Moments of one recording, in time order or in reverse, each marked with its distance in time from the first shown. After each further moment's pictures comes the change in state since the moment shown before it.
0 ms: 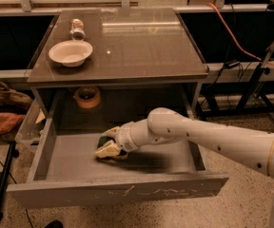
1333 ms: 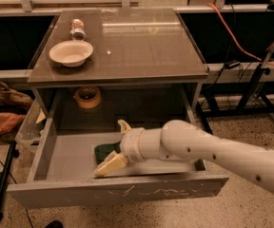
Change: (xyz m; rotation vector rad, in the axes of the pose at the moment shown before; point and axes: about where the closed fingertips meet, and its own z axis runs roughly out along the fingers) arm -0.035 0.049 -0.060 0.131 -0.090 -0.068
